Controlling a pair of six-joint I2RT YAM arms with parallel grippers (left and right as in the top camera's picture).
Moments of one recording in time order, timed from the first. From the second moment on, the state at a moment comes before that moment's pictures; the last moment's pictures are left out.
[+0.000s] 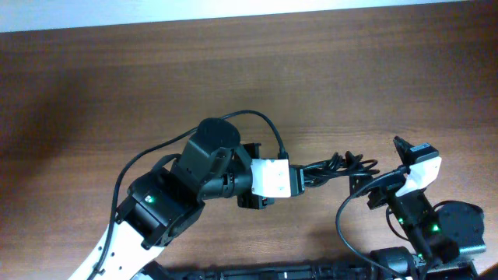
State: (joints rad) left arm -0.76 1.14 1.22 -0.68 0.52 0.69; right arm 0.06 0.28 0.61 -0.49 -0.21 0.08
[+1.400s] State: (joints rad) left arm -0.77 1.08 1.22 -0.52 0.25 0.43; right arm 0.07 0.28 0.61 -0.53 -0.22 -0.04
